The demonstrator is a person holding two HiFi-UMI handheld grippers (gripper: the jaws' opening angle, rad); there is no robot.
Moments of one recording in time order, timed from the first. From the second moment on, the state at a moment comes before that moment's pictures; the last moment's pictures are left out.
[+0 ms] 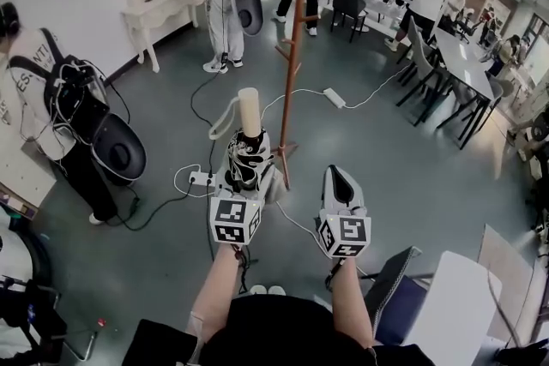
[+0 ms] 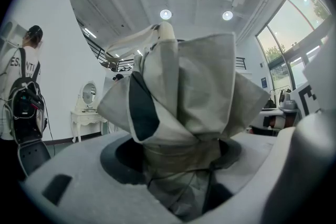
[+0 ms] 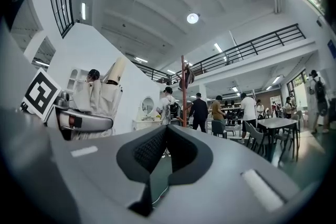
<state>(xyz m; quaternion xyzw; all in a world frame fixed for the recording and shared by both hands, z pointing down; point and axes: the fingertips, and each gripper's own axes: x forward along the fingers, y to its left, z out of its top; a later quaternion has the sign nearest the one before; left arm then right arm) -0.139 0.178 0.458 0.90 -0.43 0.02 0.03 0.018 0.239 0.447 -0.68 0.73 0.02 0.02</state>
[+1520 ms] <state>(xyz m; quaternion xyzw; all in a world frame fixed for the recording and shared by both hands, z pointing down) 0.020 -0.235 0.460 0.89 -0.46 0.03 0.01 0.141 -0.207 0.435 -0.58 0.81 0.00 0.05</state>
